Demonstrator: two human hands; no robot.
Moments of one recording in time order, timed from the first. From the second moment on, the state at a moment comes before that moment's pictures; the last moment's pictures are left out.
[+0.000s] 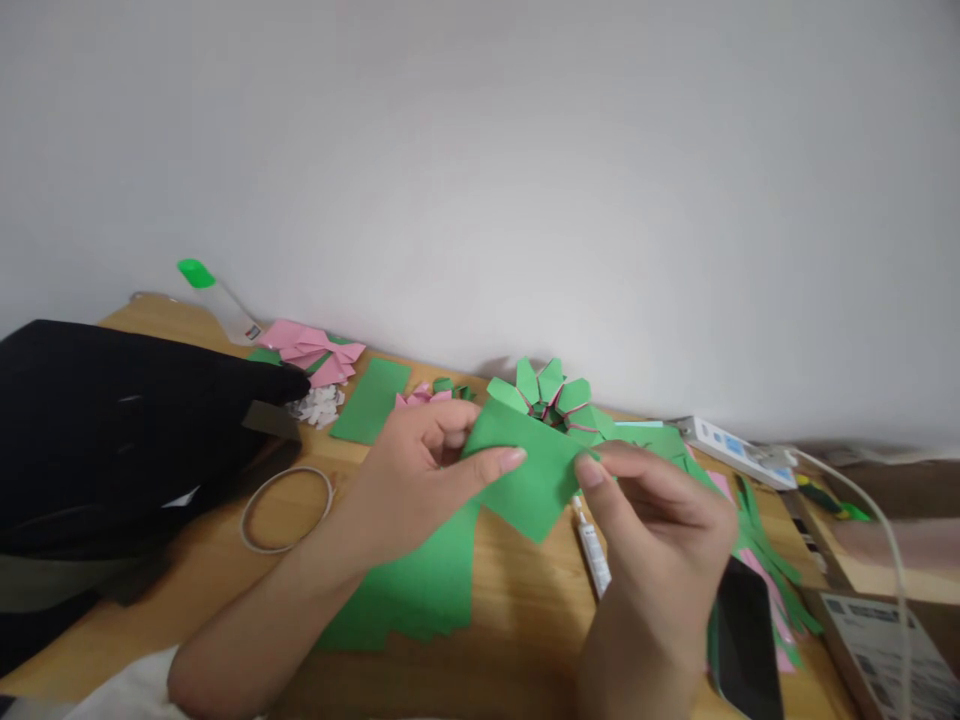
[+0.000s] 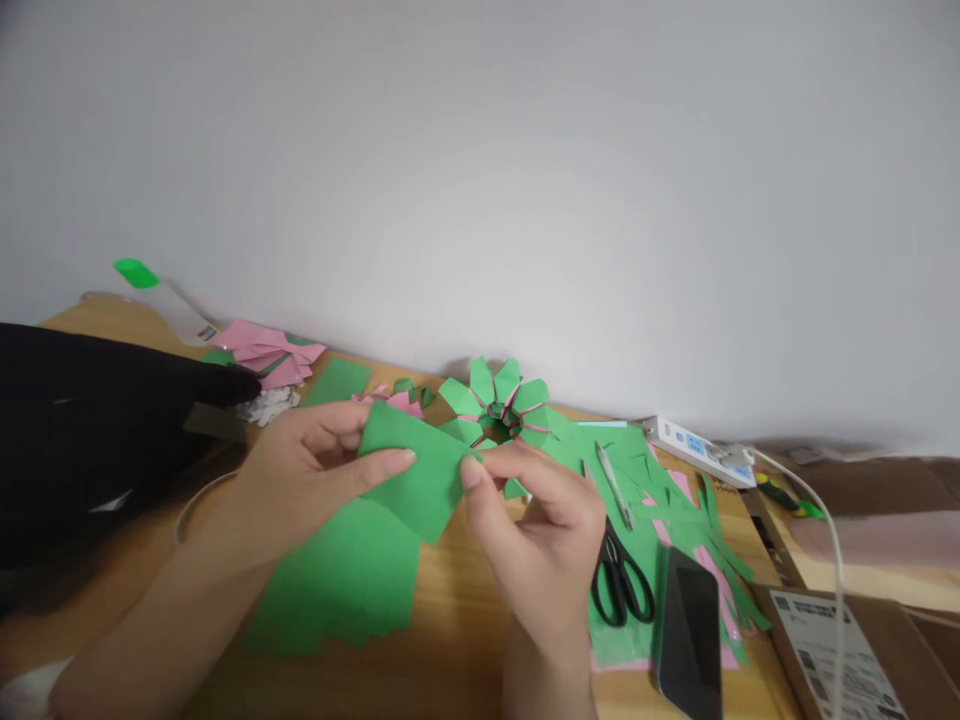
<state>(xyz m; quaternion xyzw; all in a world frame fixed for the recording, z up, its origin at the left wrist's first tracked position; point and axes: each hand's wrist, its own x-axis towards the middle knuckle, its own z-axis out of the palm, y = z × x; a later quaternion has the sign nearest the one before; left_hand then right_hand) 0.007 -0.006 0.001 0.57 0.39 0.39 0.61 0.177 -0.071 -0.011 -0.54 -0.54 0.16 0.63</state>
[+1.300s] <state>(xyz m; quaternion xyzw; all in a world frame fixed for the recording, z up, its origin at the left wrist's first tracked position) 0.009 -0.017 -0.005 0.51 0.29 0.64 0.50 0.178 -0.069 -0.002 -0.40 -0.65 -0.04 0.64</state>
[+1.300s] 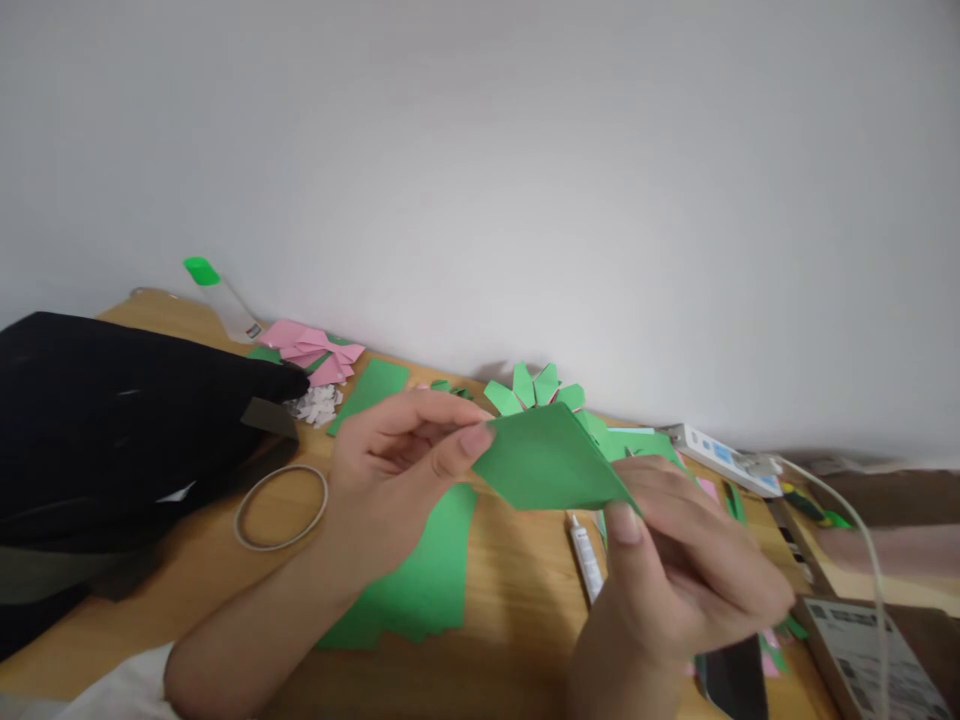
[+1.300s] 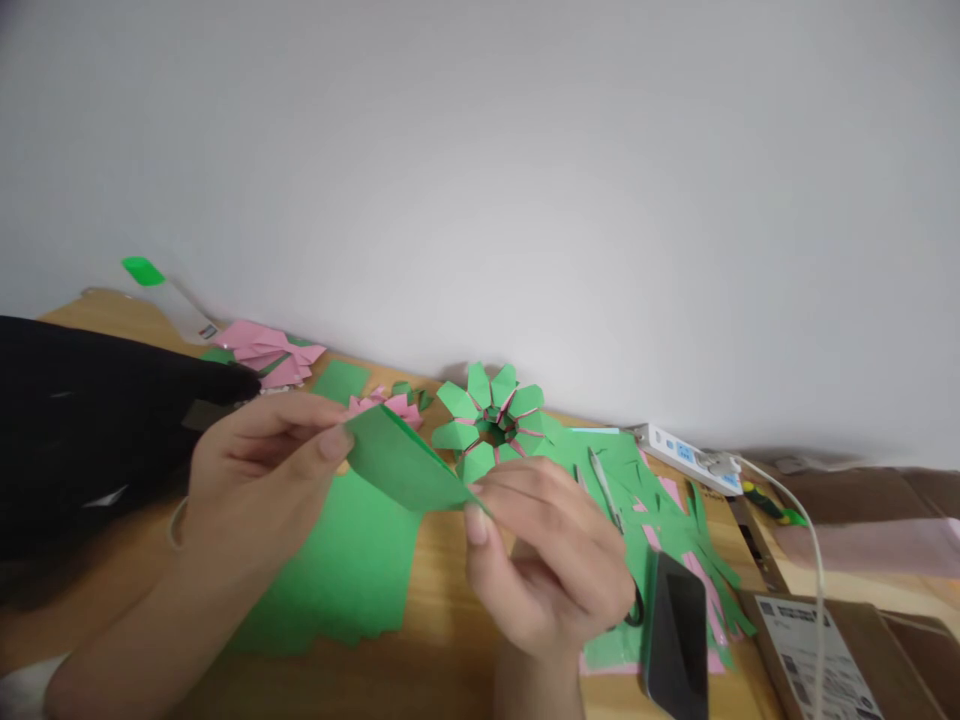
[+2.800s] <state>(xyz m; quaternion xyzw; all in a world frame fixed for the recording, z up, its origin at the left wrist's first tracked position) 0.002 -0.019 0.007 0.82 0.24 0.42 0.30 0.188 -0.085 0.018 -0.48 -0.72 0.07 0.50</state>
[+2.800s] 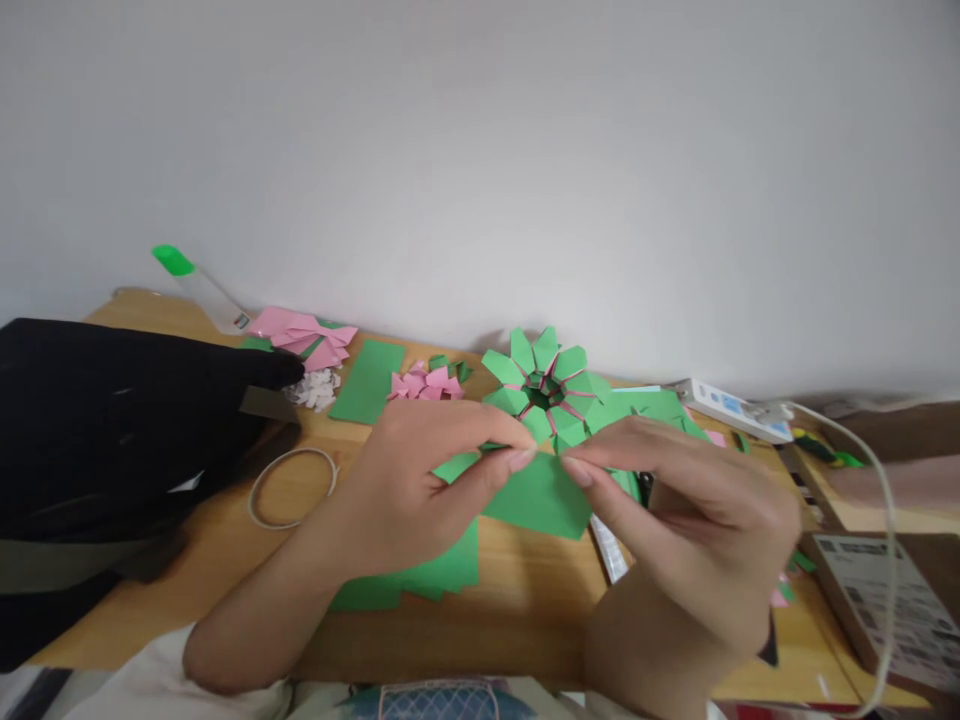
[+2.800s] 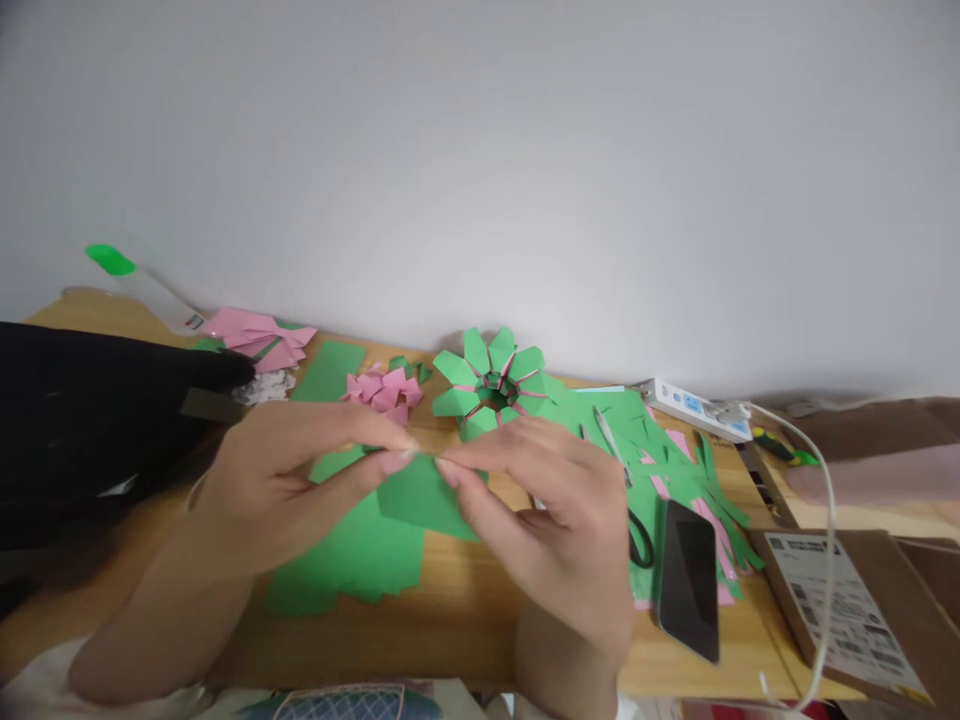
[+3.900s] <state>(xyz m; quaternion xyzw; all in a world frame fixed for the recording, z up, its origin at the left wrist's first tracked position) 0.004 -0.009 -0.007 0.76 0.31 0.45 0.35 0.188 -0.065 0.007 -0.51 -0.66 0.28 0.48</state>
